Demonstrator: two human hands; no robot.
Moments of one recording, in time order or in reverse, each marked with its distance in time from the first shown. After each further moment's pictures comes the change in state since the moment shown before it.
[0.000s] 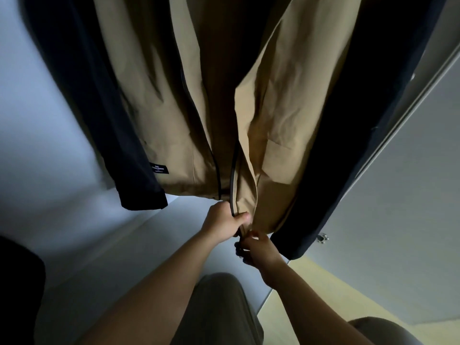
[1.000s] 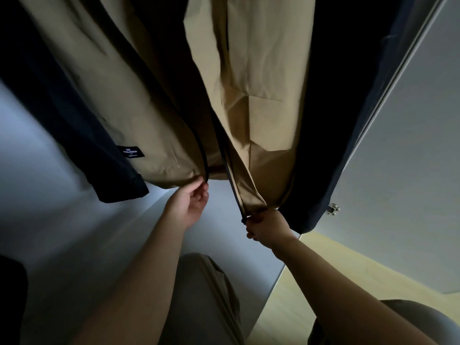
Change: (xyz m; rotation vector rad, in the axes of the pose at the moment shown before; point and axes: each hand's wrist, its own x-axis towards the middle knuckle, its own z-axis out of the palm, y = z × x) left_hand 0.030 -0.055 -0.008 -1.440 0.124 -0.479; right_hand 0.043 0.021 -0.029 -0.351 0.144 -0.128
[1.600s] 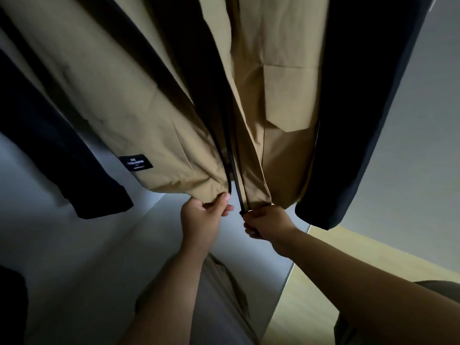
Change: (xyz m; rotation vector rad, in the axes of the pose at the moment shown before) left_hand -0.053 -0.054 -0.018 0.836 0.059 0.607; right_hand -0.003 0.004 0.023 0.321 -0.065 0.079
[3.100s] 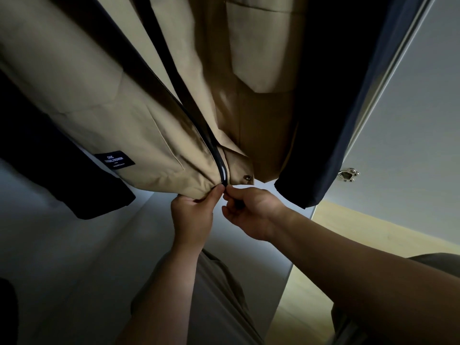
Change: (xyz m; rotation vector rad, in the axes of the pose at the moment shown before) left_hand 0.015 -0.027 -0.009 0.122 0.043 0.269; right_hand 0.004 -0.025 0.038 0.727 -0.195 0.257
